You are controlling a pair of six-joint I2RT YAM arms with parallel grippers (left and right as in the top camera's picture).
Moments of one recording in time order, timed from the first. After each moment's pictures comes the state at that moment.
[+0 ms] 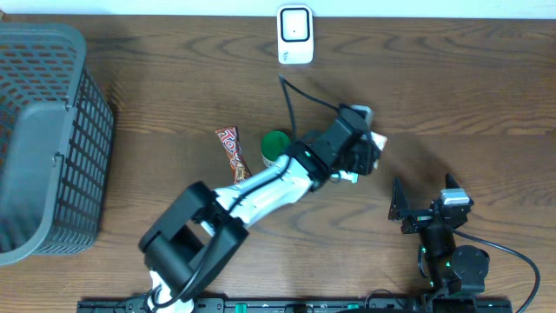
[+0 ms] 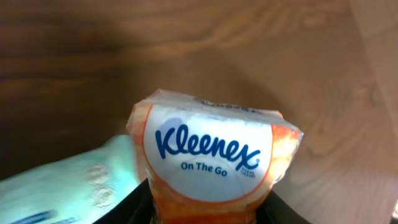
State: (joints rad) left arm -0.86 1.96 1.27 -0.02 0.22 -0.65; right arm -0.01 0.02 0.01 -0.06 -0.11 0.04
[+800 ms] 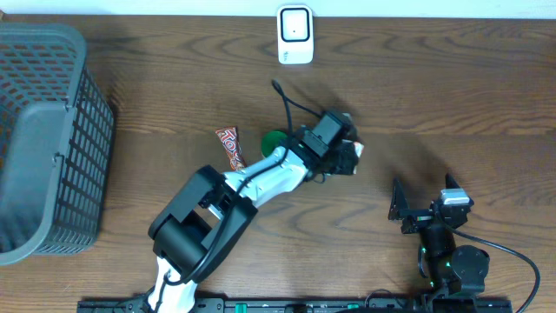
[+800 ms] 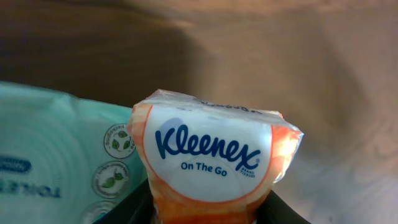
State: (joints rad) left arm -0.76 2.03 1.27 -0.16 0.25 -0.67; right arm -0.01 0.02 0.01 -0.06 -0.11 0.04
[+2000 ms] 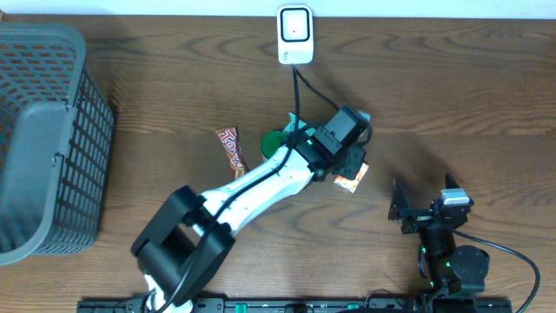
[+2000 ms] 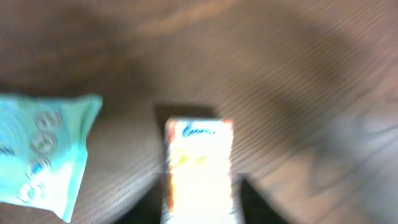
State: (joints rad) left arm -0.83 1.90 1.40 -0.44 0.13 -0.38; right arm -0.01 0.02 0.01 -0.06 -0.11 0.04
